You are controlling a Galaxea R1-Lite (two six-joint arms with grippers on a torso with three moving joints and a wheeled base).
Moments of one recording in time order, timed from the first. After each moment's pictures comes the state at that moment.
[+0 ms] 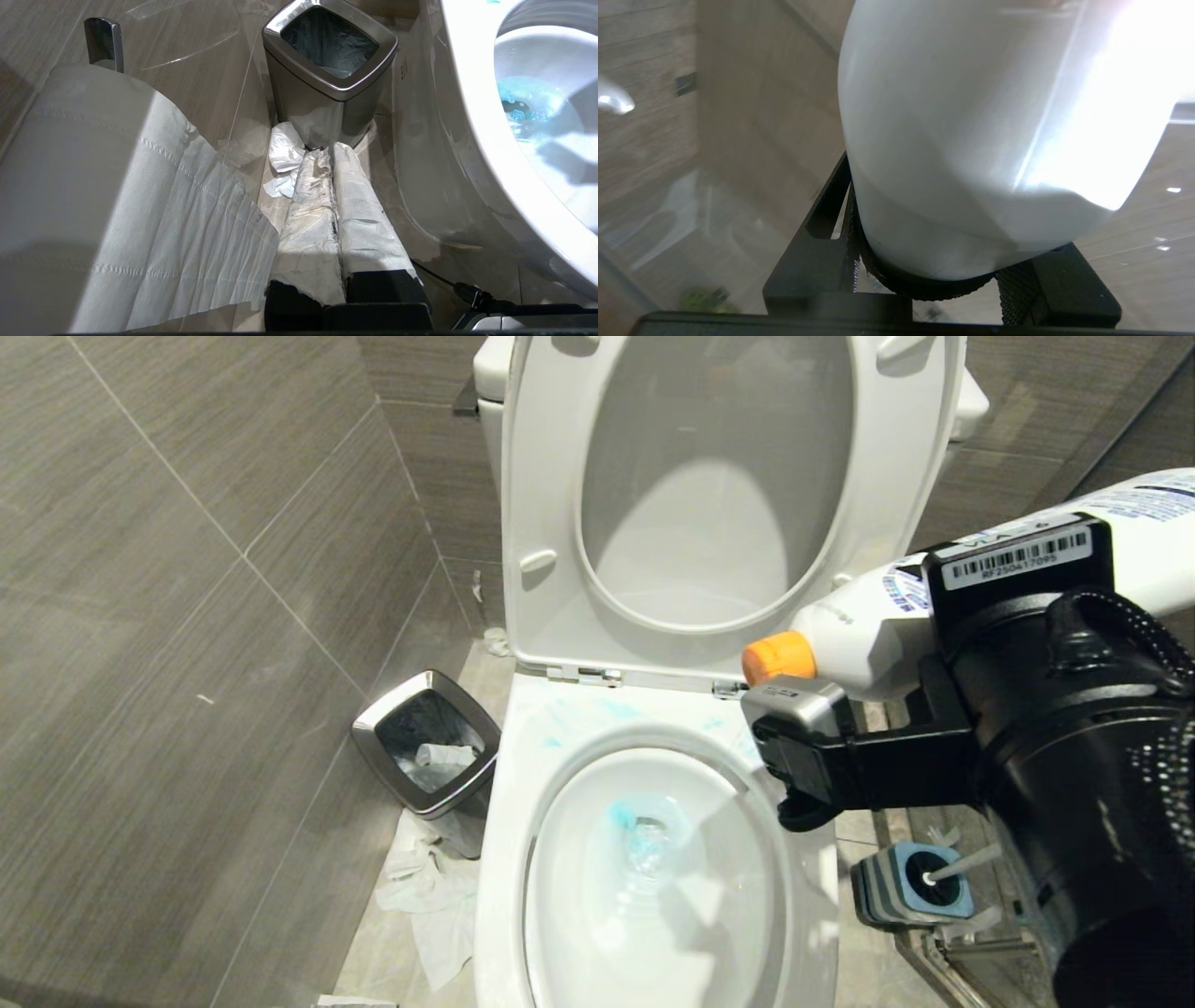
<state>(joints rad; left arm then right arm) 0.00 0.00 0.00 0.00 0.00 0.02 1.15 1.66 -0.94 -1.52 -1.52 -2.74</state>
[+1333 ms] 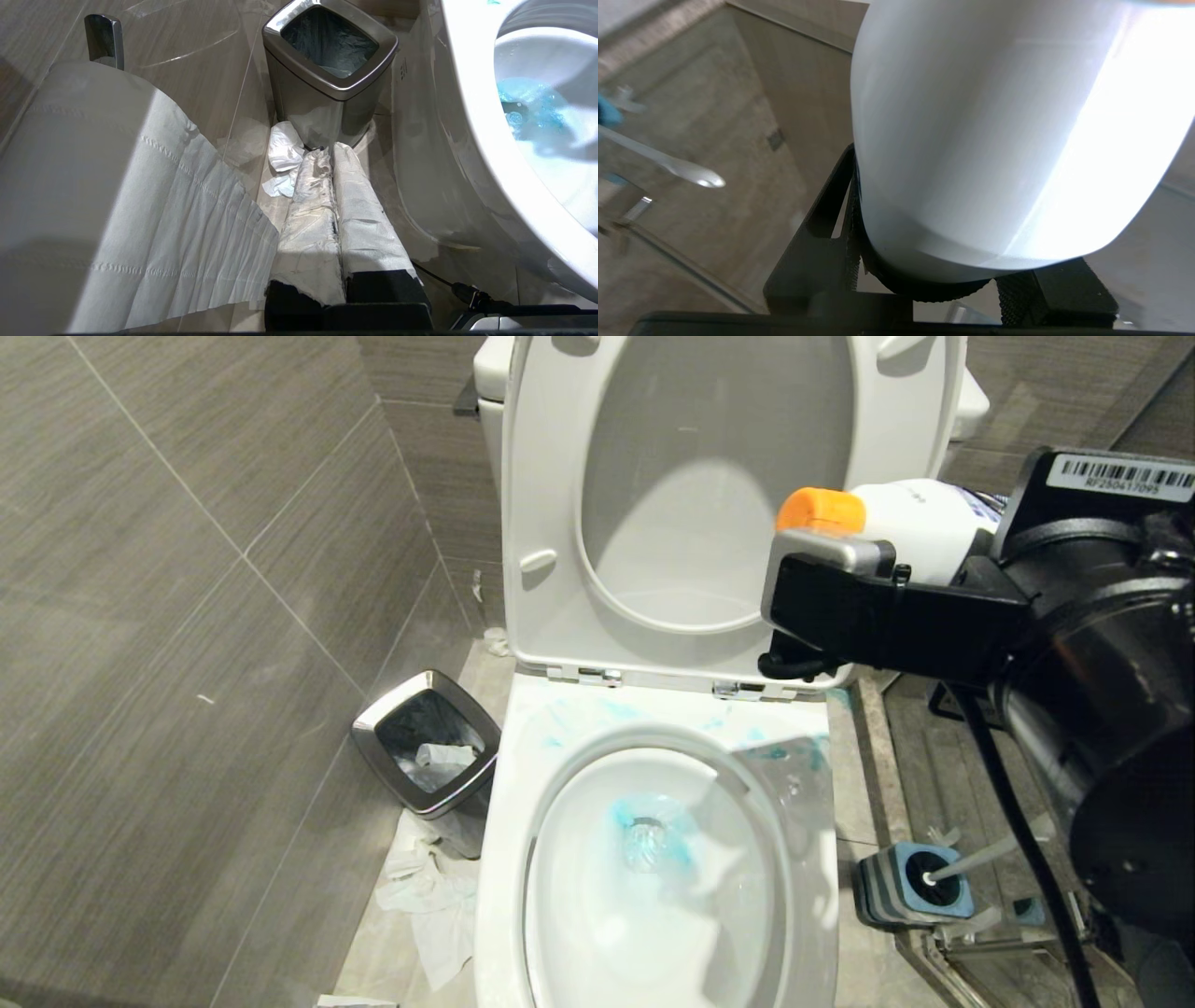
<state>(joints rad) 0.00 0.00 0.00 0.00 0.00 0.01 1.09 1.67 -1.06 -1.52 -1.52 -2.40</state>
